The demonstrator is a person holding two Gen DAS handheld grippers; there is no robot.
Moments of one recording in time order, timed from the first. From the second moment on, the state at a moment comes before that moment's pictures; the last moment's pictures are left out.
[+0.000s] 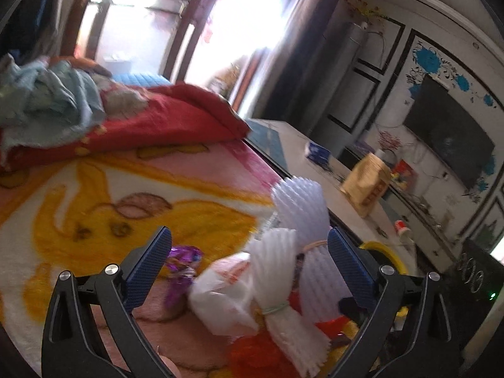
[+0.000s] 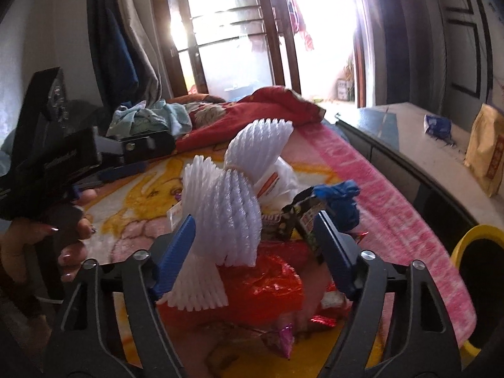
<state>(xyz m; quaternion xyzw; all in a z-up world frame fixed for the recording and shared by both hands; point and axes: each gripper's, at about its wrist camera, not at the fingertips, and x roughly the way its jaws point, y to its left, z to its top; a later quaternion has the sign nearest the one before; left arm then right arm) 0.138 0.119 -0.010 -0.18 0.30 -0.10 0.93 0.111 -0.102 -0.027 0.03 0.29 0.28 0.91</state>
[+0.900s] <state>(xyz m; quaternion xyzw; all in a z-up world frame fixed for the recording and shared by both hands) 0.166 0.107 -0.036 -0.23 0.34 -0.17 0.89 0.102 -0.101 -0.021 0.04 0.28 0.34 0.90</state>
